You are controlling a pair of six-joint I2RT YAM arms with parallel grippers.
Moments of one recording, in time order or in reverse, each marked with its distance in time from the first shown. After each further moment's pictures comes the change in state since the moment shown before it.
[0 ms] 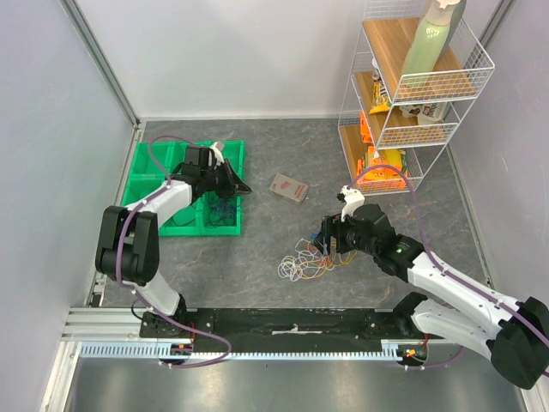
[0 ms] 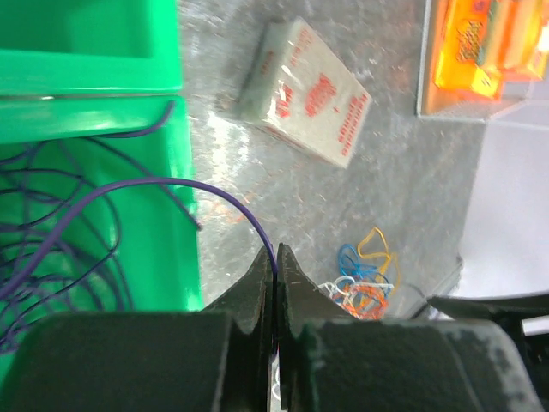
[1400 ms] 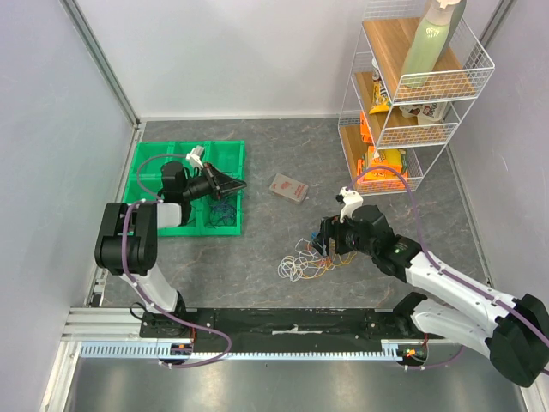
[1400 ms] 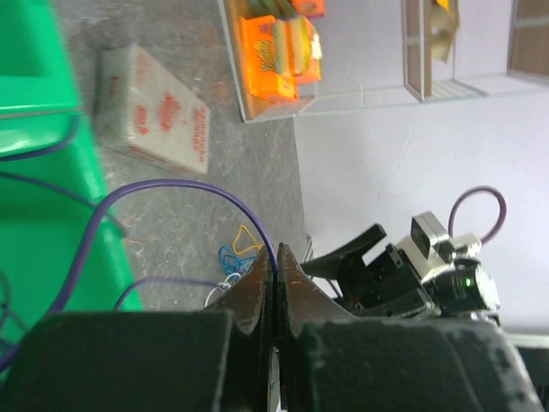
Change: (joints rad) left arm 0.161 0.086 -0.309 0.955 0.495 -0.465; right arm 0.000 0.023 -0.016 0.031 -0.025 0.007
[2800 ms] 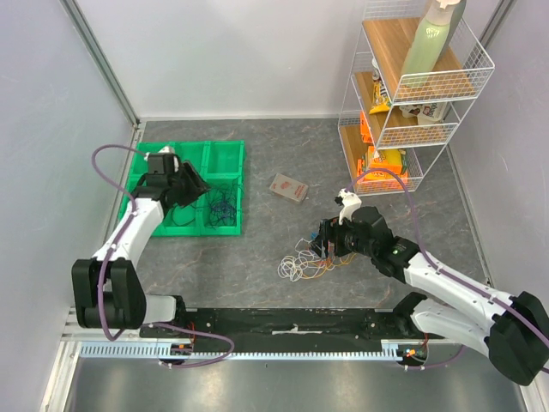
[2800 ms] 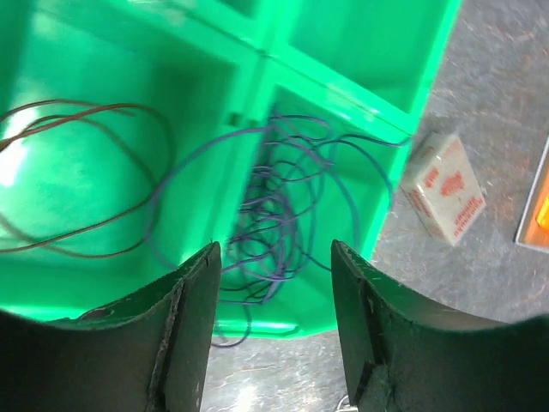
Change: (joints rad) left arm -0.011 -0.383 0.229 -1.175 -0.851 0.499; right arm 0.000 0.012 -0.031 0.040 -0.036 0.020
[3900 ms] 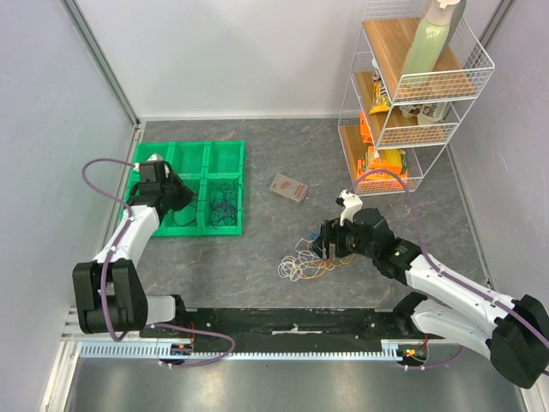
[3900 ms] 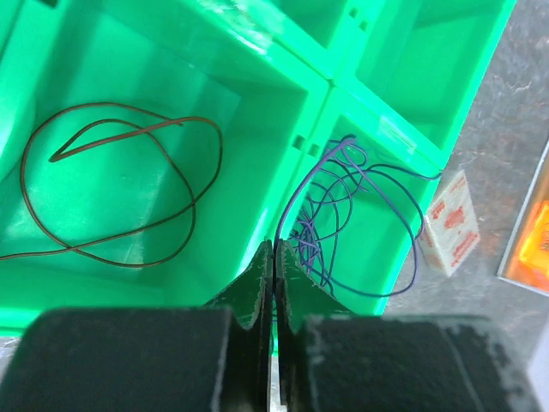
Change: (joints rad) left arm 0.148 -0.021 -0.122 0.103 0.061 -0.076; right arm 0.000 -0.033 -0.013 -0.004 -0.003 0.000
